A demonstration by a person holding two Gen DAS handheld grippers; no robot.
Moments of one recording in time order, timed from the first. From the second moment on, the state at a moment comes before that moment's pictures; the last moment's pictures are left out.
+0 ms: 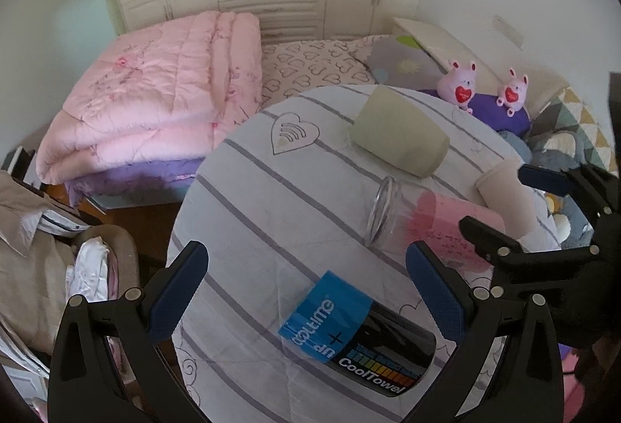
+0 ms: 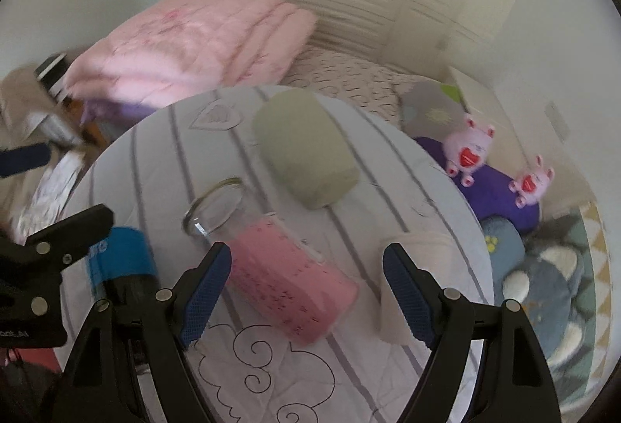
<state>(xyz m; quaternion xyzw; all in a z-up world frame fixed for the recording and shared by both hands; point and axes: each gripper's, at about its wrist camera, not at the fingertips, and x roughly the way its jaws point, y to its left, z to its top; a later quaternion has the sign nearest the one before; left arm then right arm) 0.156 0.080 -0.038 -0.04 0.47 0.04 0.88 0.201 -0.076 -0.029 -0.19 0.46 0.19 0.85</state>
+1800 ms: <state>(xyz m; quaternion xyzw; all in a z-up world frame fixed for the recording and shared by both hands) 0.122 0.034 -0.024 0.01 0.47 -0.01 0.88 0.207 -0.127 -0.045 -0.04 0.64 0.27 0.72</state>
